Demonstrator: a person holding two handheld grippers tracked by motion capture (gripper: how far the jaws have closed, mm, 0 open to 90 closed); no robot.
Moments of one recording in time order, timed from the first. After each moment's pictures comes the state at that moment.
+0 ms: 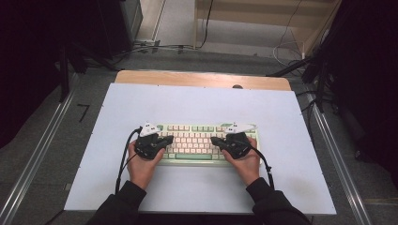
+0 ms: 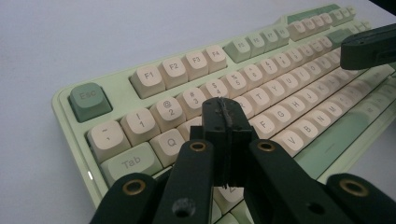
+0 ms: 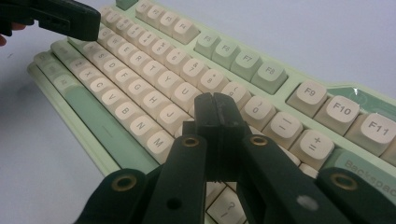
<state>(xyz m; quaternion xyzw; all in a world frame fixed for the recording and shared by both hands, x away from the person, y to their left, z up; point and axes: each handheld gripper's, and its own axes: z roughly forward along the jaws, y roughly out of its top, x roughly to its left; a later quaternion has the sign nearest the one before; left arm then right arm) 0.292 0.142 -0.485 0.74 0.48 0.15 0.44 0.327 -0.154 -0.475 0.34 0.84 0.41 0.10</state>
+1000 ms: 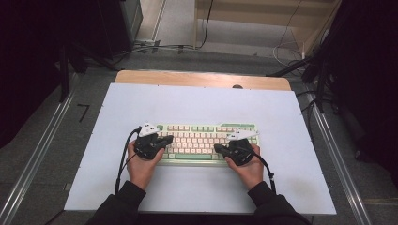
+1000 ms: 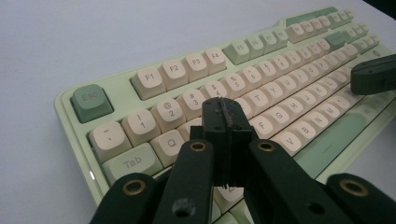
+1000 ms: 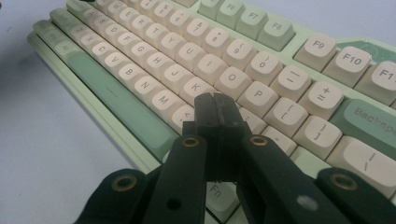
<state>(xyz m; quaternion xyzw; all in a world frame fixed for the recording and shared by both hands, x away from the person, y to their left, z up) 0.291 0.143 -0.483 0.74 0.48 0.15 0.45 0.313 -0.164 -0.483 0.35 0.85 0.39 0.09</state>
